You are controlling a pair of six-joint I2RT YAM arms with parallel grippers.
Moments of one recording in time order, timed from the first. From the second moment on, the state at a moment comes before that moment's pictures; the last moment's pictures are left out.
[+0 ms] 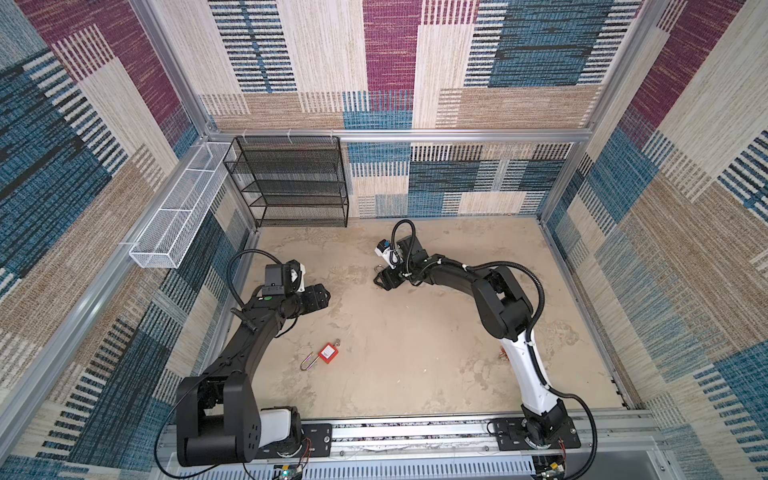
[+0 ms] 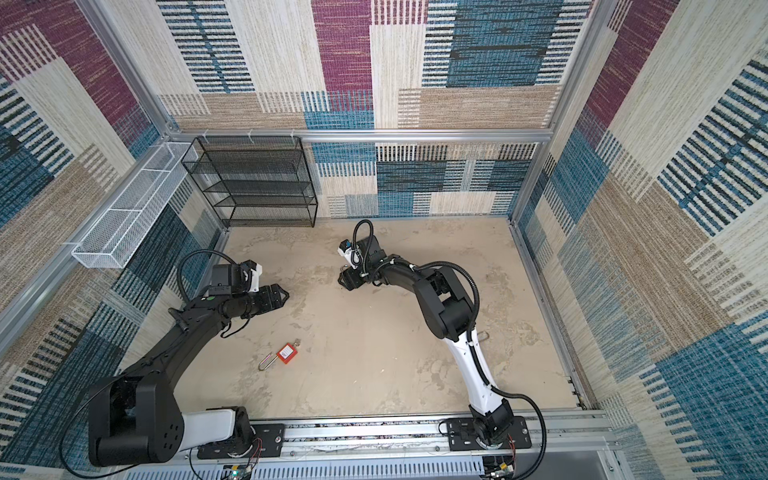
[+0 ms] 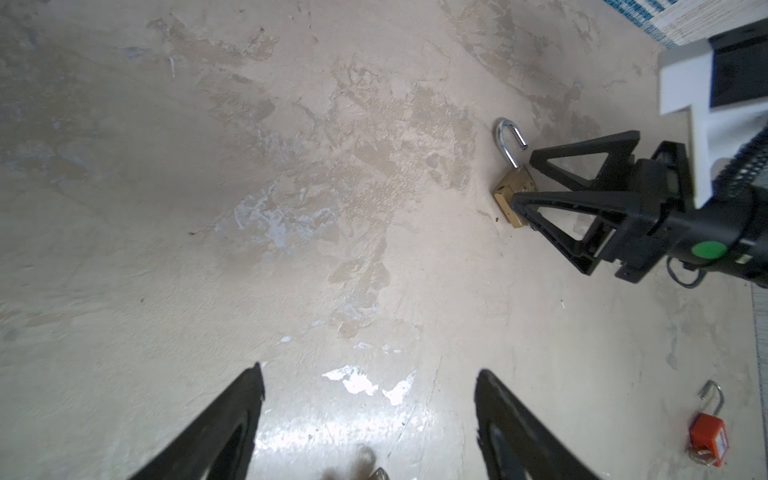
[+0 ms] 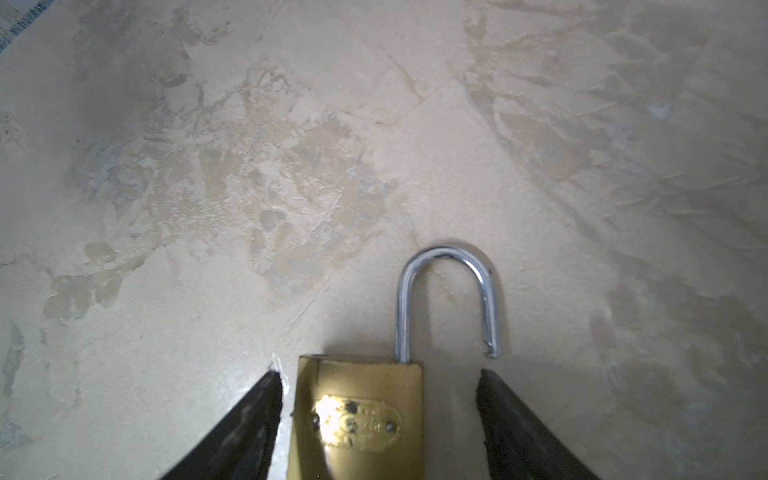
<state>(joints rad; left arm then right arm) 0.03 1.32 0.84 -0.46 0.32 -0.27 0.58 2.35 1.75 -0.22 -0.34 -0.06</state>
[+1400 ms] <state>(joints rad) 0.03 1.41 0.95 -0.53 0.59 -0.46 0.65 2.16 1.50 -0.17 -0.15 -0.15</state>
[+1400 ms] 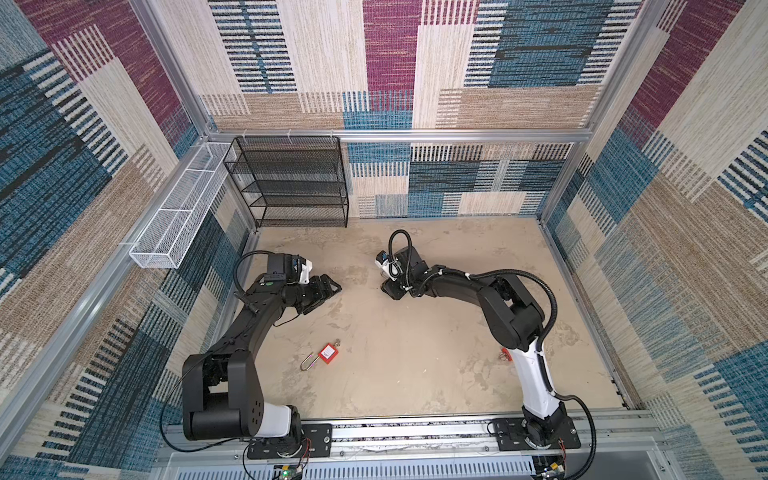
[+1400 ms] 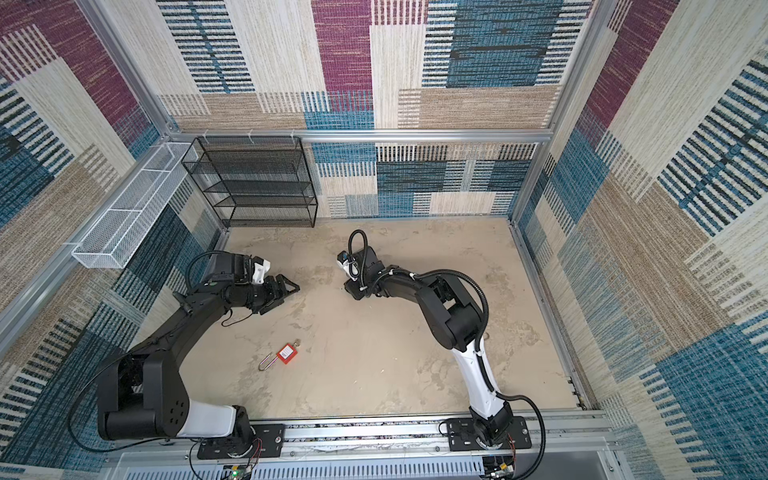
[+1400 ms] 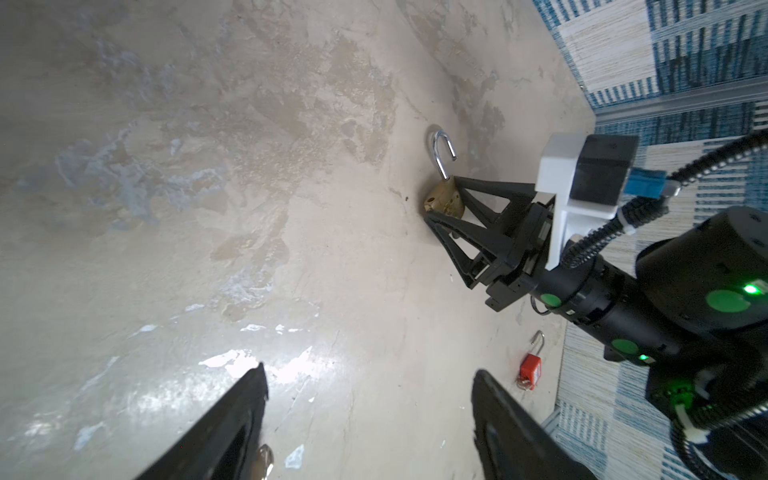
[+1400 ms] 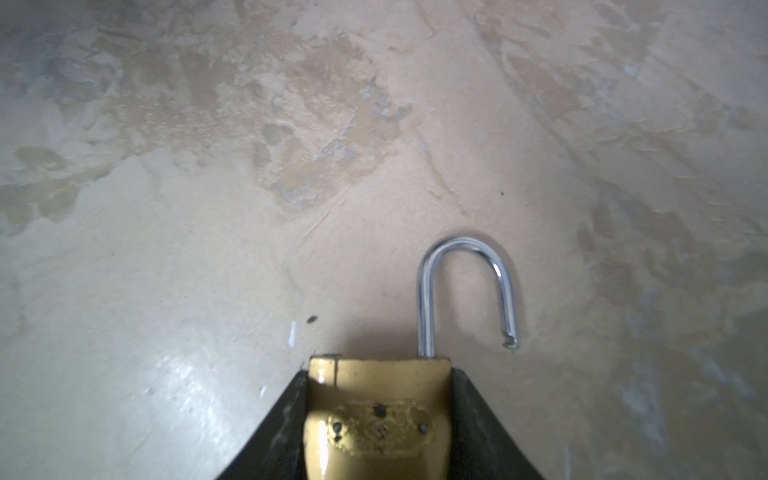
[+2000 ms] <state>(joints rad) -0.18 1.25 0.95 -0.31 0.72 -0.76 0.71 1.58 1.15 -0.11 -0.33 -0.14</state>
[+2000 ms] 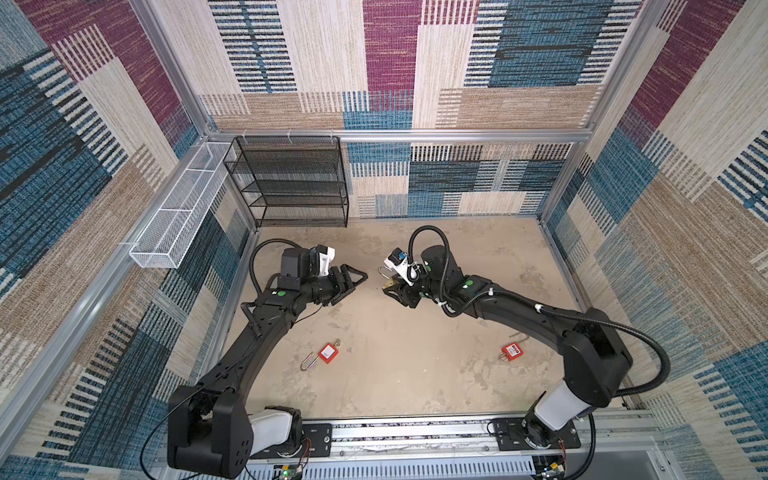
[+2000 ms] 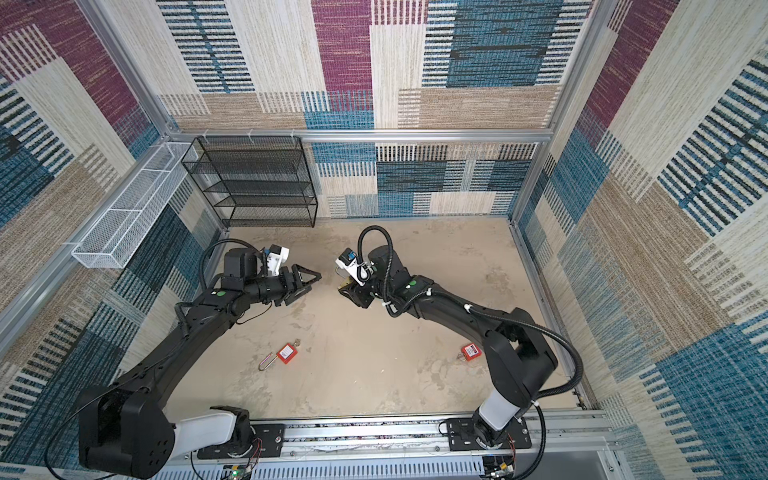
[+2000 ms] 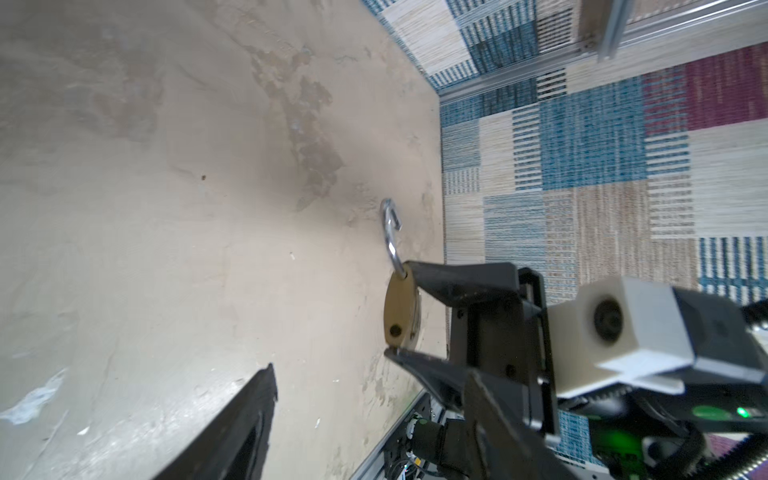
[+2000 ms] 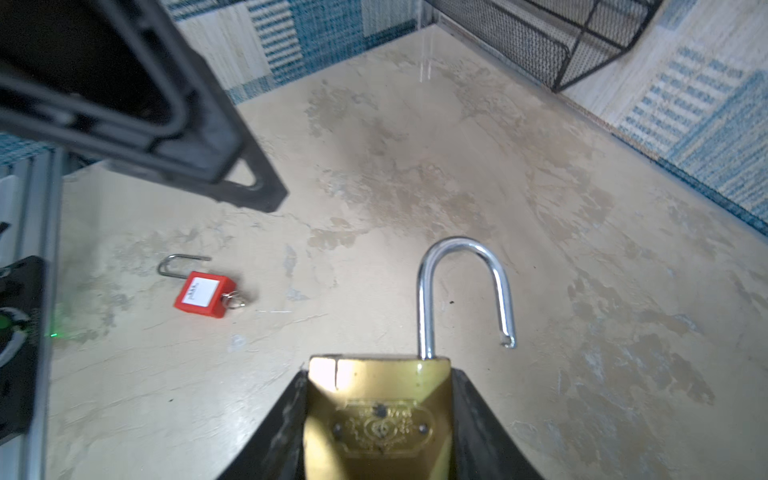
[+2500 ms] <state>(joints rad) -0.38 1.26 0.99 -0.21 0.76 -0.81 0.73 1.35 1.09 -0.19 -0.35 -0.15</state>
